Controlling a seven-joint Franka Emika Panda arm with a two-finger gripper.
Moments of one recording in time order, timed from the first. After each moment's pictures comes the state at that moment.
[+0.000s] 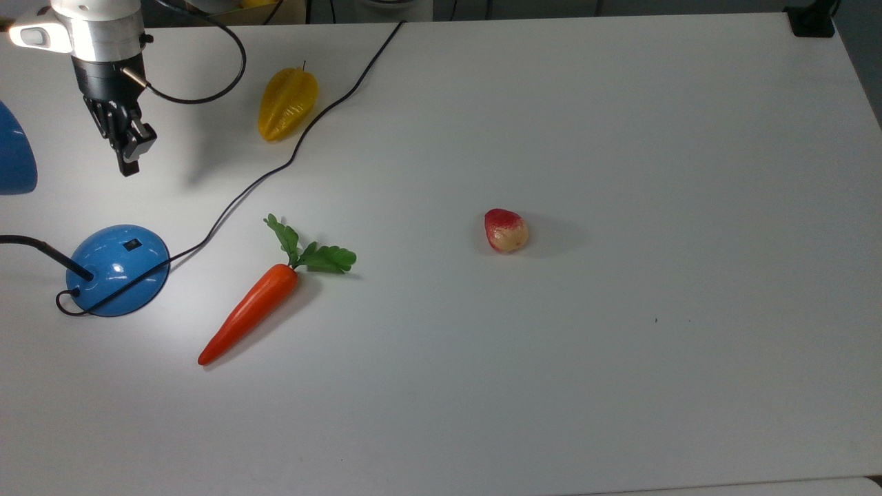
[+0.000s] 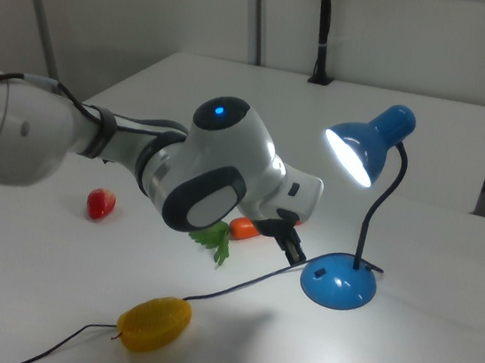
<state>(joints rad) -0.32 0.25 -0.08 -1.94 0.08 2.63 0.23</state>
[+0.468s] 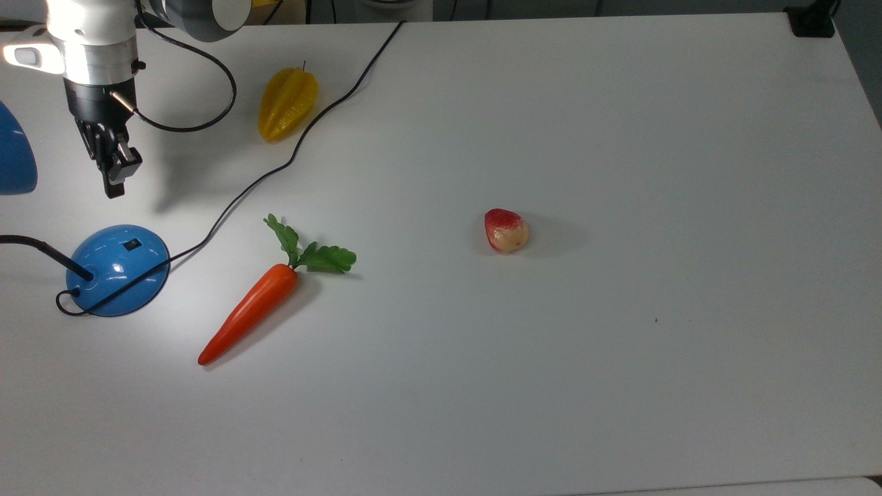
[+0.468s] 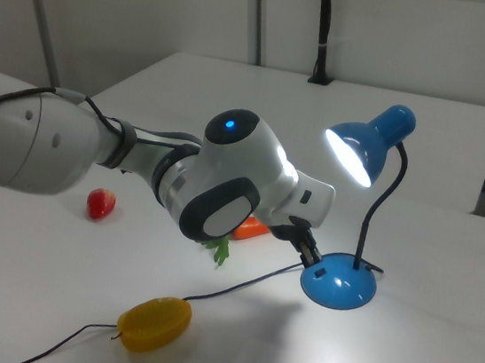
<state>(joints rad) -0.32 0.34 -0.08 -1.88 0.08 2.72 0.28</state>
